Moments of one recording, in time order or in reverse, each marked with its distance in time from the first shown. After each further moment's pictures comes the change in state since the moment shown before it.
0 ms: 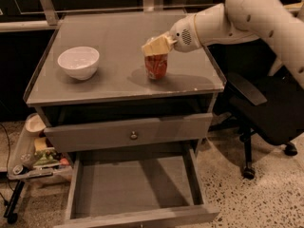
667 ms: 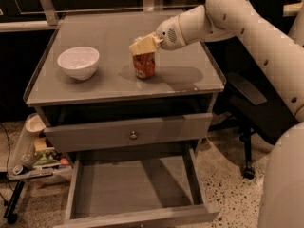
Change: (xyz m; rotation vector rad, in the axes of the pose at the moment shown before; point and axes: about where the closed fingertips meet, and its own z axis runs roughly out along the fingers) arm -0.007 -0.009 0.054 -0.119 0.022 0.006
